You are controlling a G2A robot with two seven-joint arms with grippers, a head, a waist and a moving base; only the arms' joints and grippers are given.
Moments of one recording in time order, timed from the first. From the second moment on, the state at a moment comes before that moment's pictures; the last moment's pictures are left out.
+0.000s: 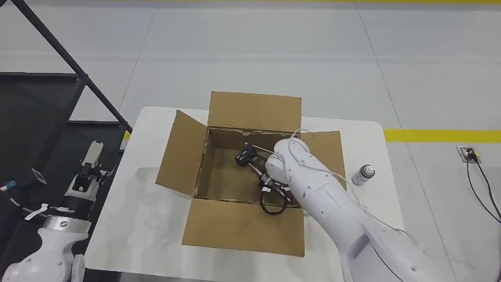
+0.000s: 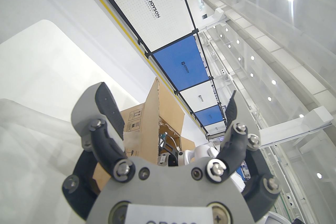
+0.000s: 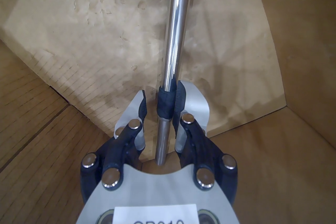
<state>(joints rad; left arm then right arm) 1.47 -1.20 -1.89 -1.92 -0.02 -0.09 -0.26 -0.19 -1.73 0.51 -0.31 -0.90 -0.38 0.90</state>
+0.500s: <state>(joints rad) 1.47 -1.20 -1.89 -1.92 -0.02 -0.09 -0.26 -0.17 -1.74 0.53 -0.30 -0.89 -0.44 0.85</state>
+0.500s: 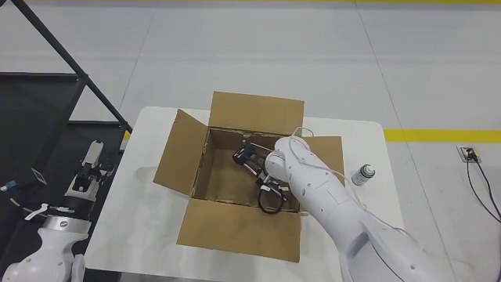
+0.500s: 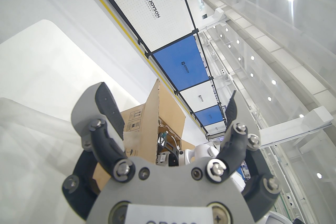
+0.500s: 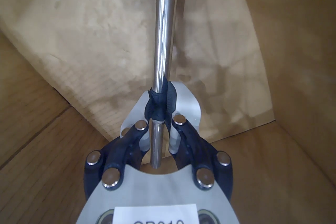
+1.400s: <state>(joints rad) 1.47 -1.20 -1.89 -1.92 -0.02 -0.09 -0.26 -0.57 -1.41 1.08 -1.51 -1.02 -0.38 1.20</state>
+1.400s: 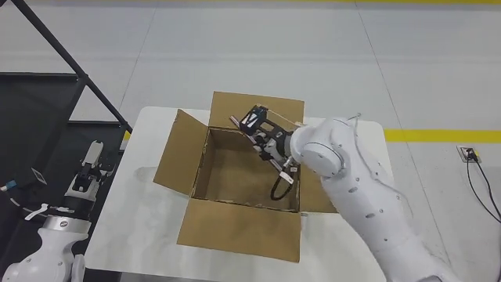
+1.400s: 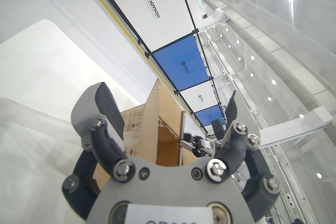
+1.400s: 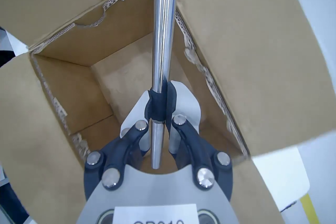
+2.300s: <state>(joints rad) 1.47 -1.20 -1.89 -1.92 -0.02 -0.09 -0.26 -1.34 -1.31 1.73 -2.19 -1.11 -0.08 1.28</state>
